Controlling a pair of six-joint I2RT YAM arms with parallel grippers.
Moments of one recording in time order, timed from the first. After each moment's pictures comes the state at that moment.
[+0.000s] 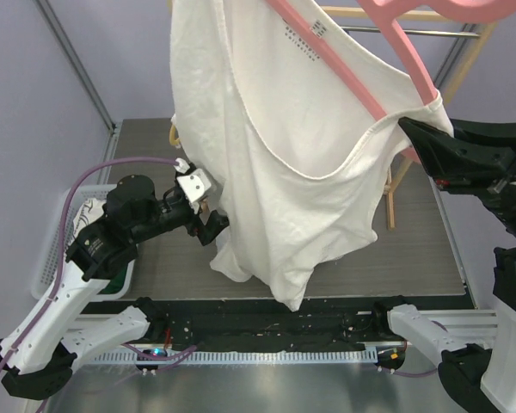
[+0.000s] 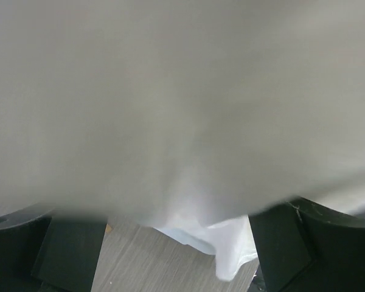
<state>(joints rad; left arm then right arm) -0.70 0.85 1.23 -0.63 0.26 0.23 0.22 0.93 1.89 -0.29 -0.63 0.09</state>
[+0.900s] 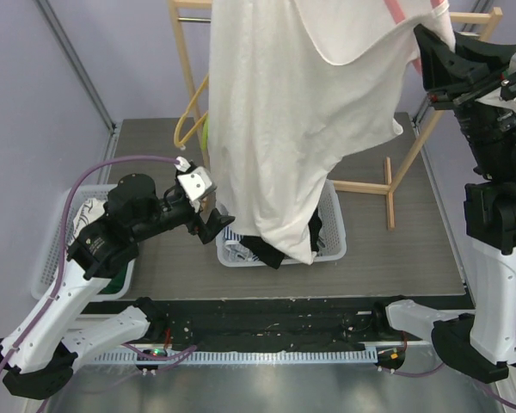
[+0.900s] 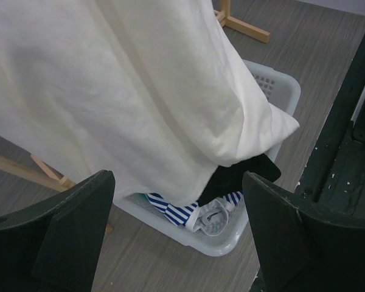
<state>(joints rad) -0.69 0.86 1.23 -0.63 0.26 0.23 0.22 1.14 1.97 -0.12 -0.35 -0.22</state>
